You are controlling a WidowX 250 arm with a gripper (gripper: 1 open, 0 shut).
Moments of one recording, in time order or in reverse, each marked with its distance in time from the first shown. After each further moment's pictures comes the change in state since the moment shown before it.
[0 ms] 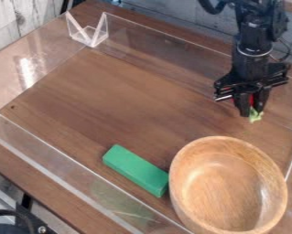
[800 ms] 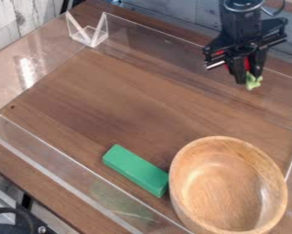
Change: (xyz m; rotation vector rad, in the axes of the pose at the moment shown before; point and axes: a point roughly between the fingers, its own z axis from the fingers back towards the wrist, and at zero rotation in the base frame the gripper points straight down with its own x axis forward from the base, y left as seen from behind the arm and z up) arm 0.013 0.012 0.080 -0.117 -0.056 0.093
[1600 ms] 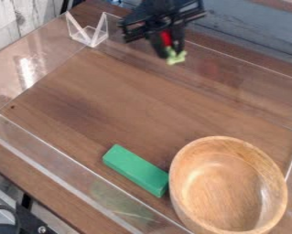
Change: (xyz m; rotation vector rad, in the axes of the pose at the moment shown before) arm 0.070 0.100 0.041 0.029 -0.101 -0.111
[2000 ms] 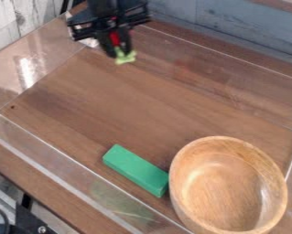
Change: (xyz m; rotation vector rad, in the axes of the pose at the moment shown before) arm 0.015 0.047 0.002 0.030 -0.047 -0.086
